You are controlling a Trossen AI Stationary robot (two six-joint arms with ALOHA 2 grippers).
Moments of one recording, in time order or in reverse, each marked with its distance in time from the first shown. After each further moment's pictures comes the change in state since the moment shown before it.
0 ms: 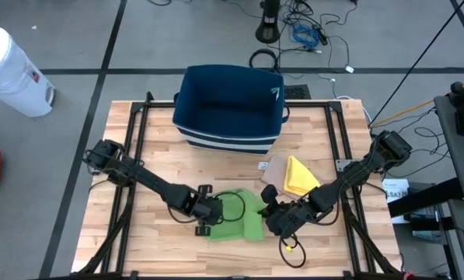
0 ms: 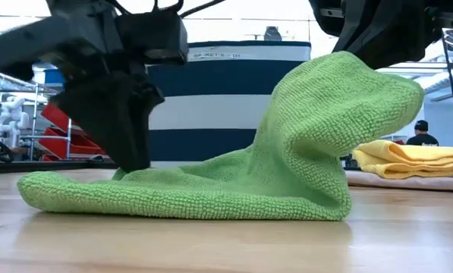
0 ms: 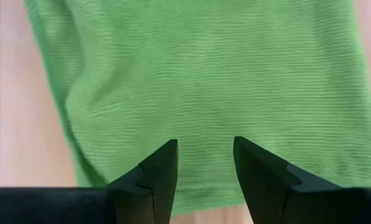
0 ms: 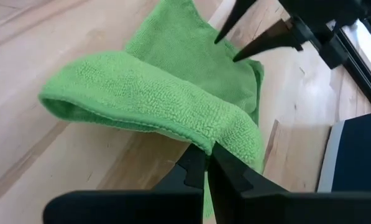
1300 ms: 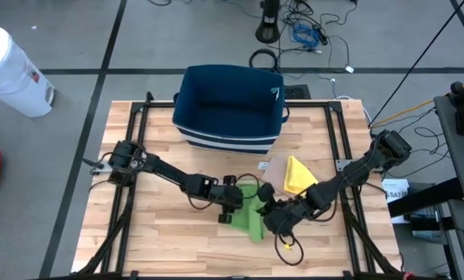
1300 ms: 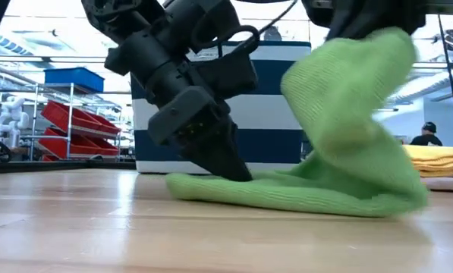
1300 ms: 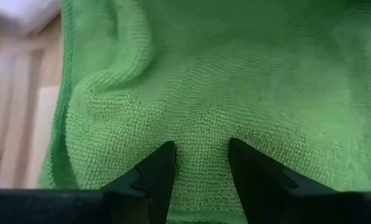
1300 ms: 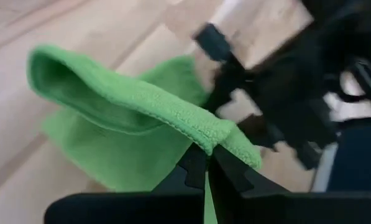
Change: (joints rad) left arm 0.186 0.197 0.000 0.514 0.078 0.316; right arm -0.041 0.000 0.076 -0.098 -0.062 -0.051
